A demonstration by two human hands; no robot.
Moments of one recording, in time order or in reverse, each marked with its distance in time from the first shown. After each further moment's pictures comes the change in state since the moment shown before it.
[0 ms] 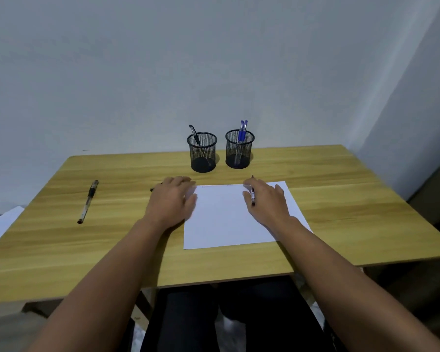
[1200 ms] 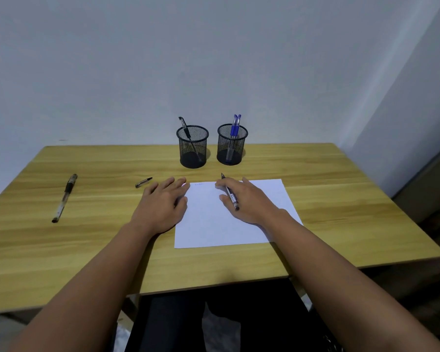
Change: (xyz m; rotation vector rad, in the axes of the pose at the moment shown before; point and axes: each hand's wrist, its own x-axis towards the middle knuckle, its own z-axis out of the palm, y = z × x) left_hand -0.008 0.001 0.021 -0.127 -0.175 -0.076; right_hand 0.013 -0.008 -0.002 0.120 -0.183 -0.337
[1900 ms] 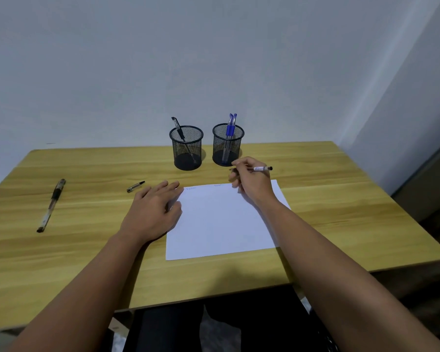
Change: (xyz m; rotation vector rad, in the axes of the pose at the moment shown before) left_hand 0.000 -0.005 0.000 -0.073 0.045 0.008; right_hand 0.049 0.016 -0.007 1.054 0.470 0.538
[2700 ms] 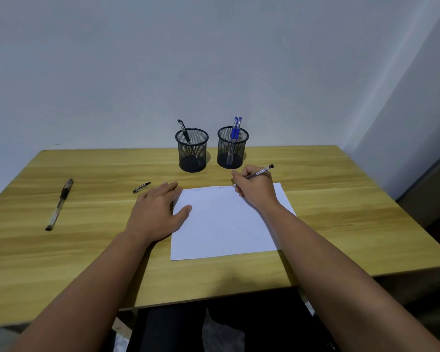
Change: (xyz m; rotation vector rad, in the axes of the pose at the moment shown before) left_hand -0.002 0.003 -0.004 0.122 0.041 -0.056; right_hand -0.001 0.009 -0.003 -0.204 -0.016 -0.038
